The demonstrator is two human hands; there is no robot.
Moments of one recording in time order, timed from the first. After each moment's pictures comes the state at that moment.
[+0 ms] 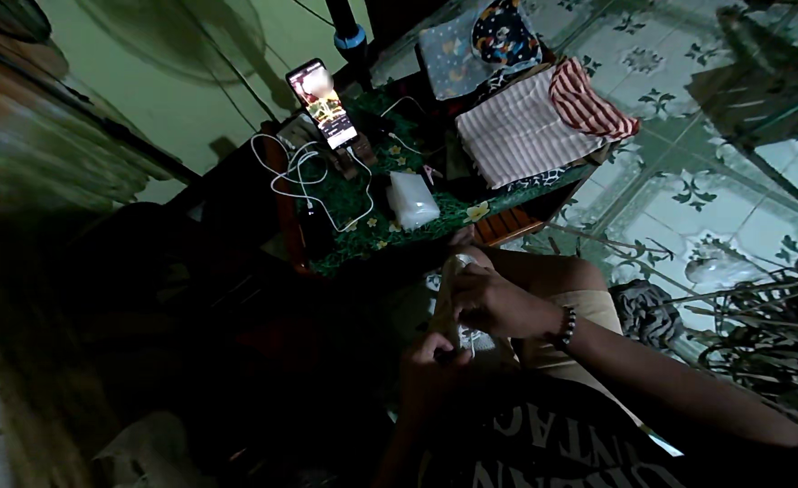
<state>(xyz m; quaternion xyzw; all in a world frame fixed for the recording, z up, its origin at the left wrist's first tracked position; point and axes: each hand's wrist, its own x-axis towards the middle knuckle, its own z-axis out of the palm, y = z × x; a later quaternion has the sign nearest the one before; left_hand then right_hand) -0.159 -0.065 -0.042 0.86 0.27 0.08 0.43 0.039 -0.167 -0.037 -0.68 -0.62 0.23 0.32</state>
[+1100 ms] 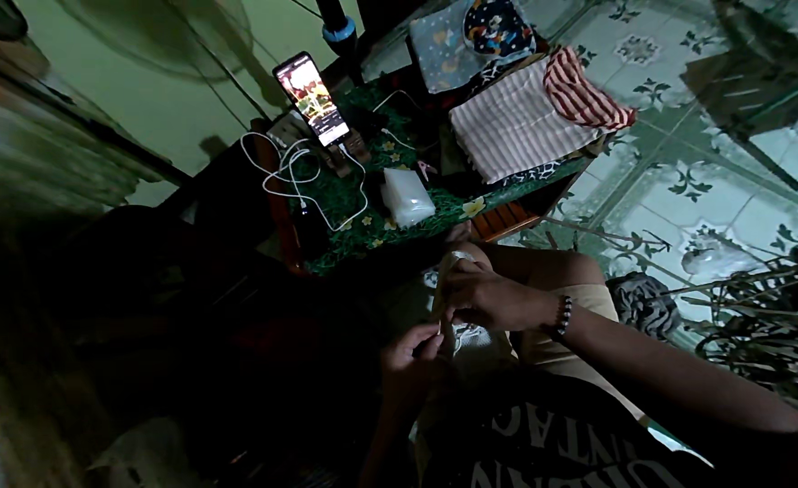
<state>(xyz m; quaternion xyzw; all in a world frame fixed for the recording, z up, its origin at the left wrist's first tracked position) -0.162 -0.040 -0.047 0.79 0.20 0.17 0.56 0.042 -0.160 -0.027 -0.67 -0.65 0.24 0.26</state>
